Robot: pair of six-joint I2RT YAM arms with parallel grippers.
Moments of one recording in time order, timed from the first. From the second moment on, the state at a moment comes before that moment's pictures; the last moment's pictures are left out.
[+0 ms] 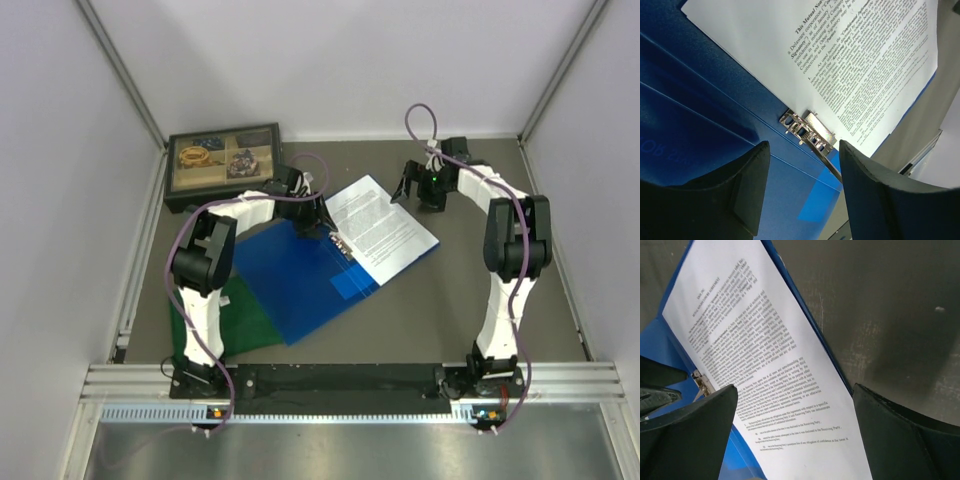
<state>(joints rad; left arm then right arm) -0.38 2.04 1.39 -0.32 0.51 -0.63 0.09 2.08 1.56 -0.52 -0.47 0.31</state>
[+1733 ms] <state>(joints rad) -0.42 1.96 1.34 -0.29 0.51 -0.68 0.30 1.69 1.29 -0.60 -0.28 0.72</state>
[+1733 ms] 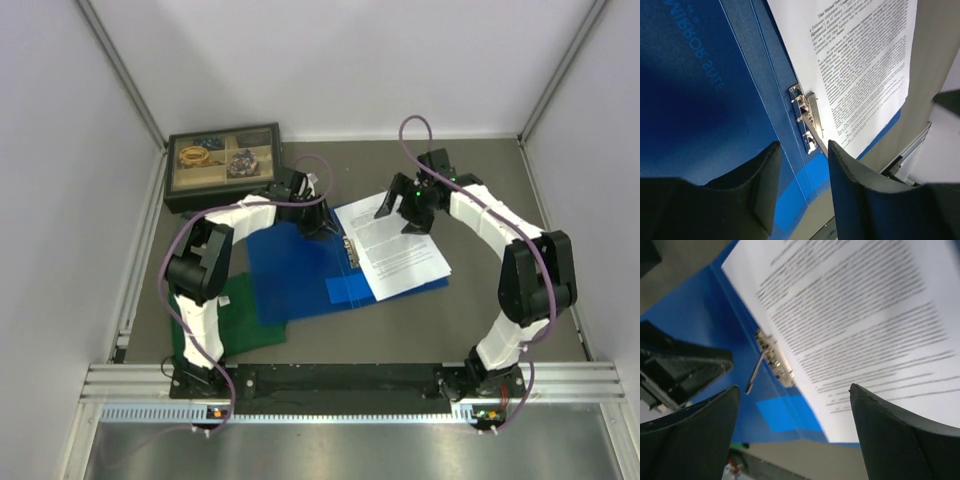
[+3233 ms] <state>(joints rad) -0.56 1.92 1.04 -0.02 0.53 -0.84 0.31 1.61 1.09 -0.73 -0.01 0.36</state>
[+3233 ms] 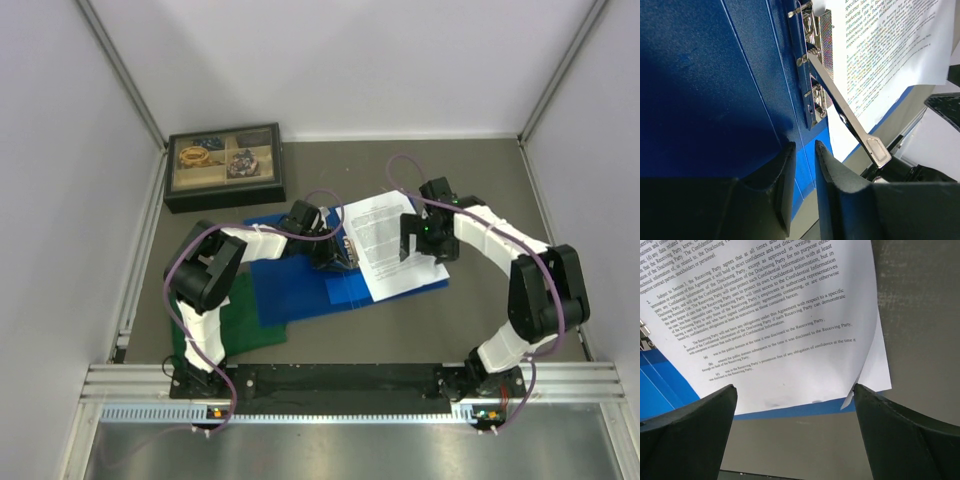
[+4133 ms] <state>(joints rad) -0.56 1.92 1.04 -0.02 0.53 -0.84 0.20 1.72 1.12 -0.72 -0.04 0.30</state>
